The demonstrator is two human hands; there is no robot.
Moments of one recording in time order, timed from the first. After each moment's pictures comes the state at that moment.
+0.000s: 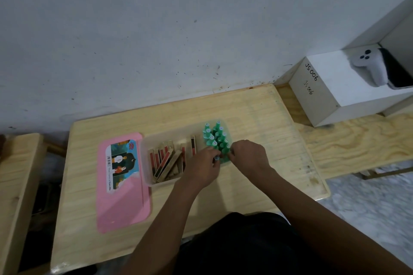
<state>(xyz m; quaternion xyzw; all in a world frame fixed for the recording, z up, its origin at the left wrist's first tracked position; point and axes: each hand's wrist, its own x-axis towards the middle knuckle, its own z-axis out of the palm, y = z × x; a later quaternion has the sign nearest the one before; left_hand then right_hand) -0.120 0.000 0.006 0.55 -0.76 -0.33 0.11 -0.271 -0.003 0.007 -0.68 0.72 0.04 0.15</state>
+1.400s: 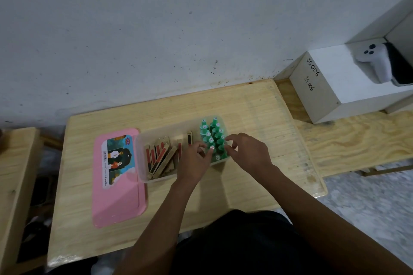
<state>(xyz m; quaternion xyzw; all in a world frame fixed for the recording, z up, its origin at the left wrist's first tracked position) -0.120 -0.002 -0.021 0.68 -0.58 -0.39 0.21 -0.289 0.001 0.009 -0.67 0.71 -0.08 0.21</state>
